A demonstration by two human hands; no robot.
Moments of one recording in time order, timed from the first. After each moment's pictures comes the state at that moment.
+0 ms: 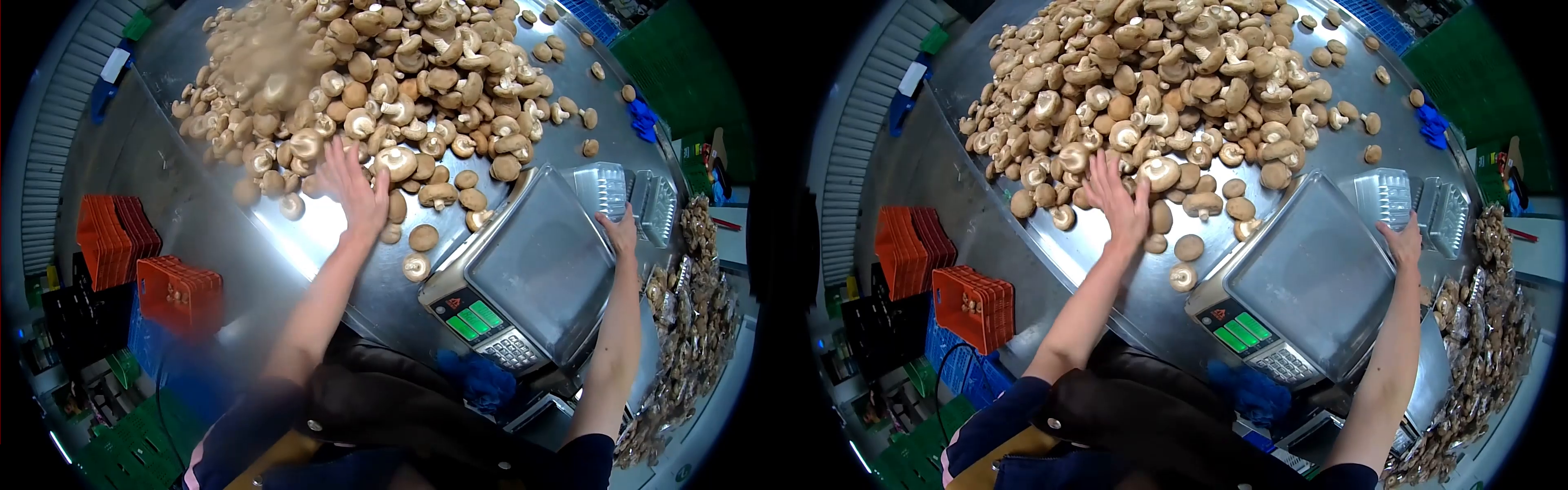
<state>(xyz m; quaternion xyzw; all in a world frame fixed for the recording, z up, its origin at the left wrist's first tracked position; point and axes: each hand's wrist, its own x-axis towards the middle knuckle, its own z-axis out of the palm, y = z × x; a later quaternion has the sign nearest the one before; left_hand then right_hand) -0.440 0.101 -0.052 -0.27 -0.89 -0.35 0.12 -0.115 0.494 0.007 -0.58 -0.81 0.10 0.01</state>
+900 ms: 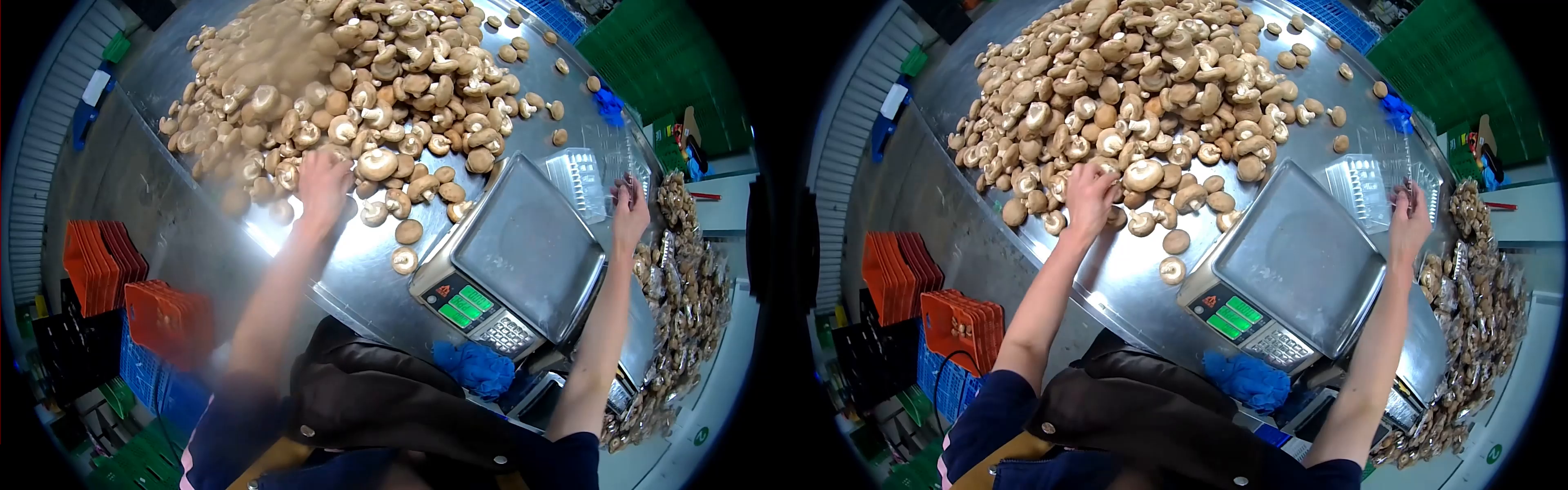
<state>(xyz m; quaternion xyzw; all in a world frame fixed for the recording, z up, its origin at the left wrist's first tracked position) -0.482 0.064 -0.031 -0.43 -0.85 -0.29 0.08 -0.130 0.420 0.098 -0.46 -0.79 0.22 0.35</state>
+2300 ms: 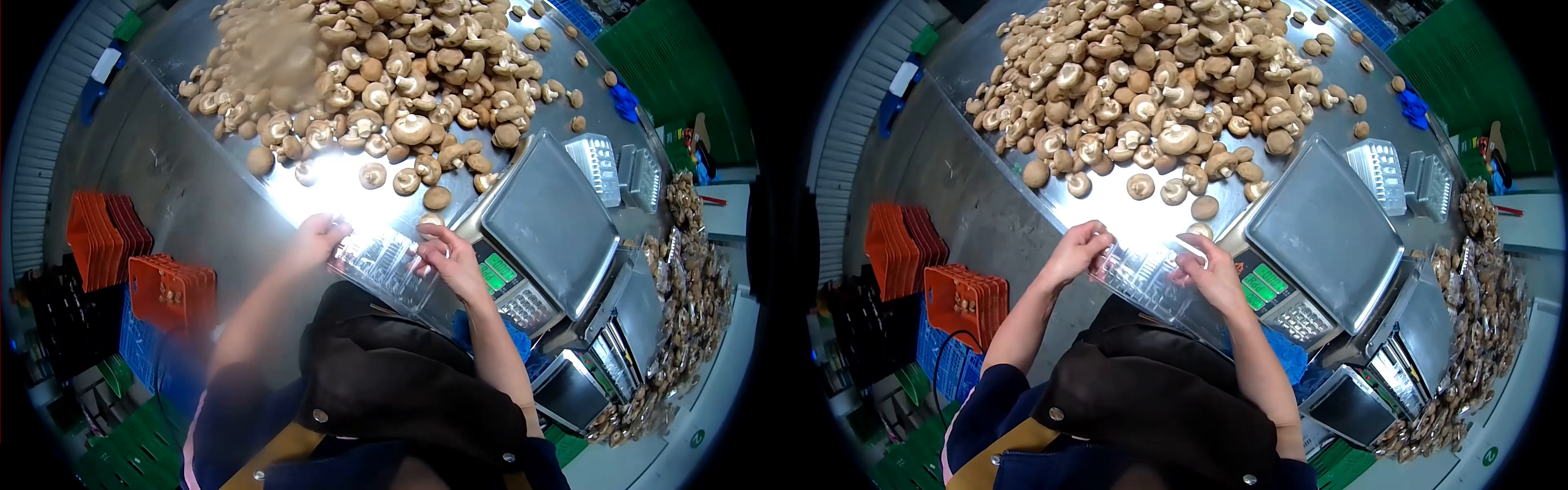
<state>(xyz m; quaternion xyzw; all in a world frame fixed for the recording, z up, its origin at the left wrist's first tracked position) -0.419 -0.076 0.022 -0.12 -0.70 -0.46 -0.52 -0.225 0.110 0.012 -0.29 -0.55 0.78 -0.03</state>
